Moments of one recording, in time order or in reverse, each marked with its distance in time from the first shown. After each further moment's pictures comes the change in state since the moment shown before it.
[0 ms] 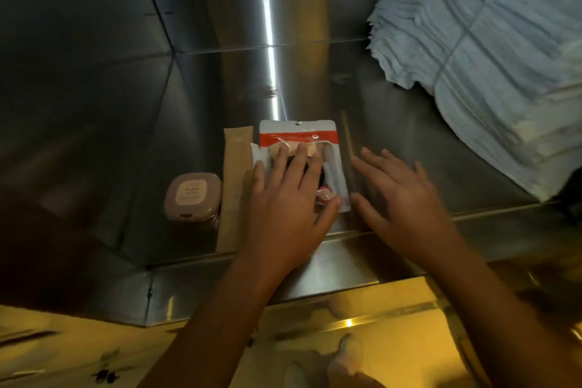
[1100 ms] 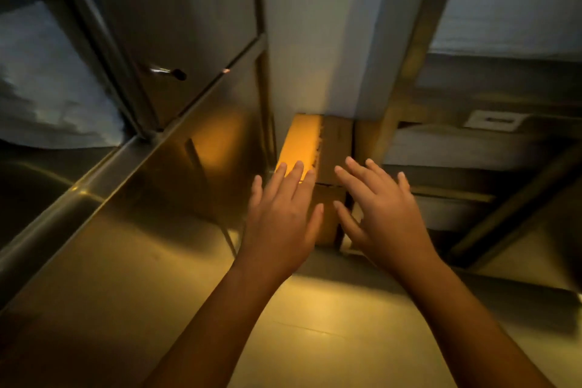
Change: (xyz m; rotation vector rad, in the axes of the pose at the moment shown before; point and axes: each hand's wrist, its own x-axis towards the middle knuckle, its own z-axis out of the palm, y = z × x) left_hand -0.208 0.330 0.025 -0.405 -0.179 1.068; right_hand -0.435 -0.017 -0.135 -0.403 0.418 1.037
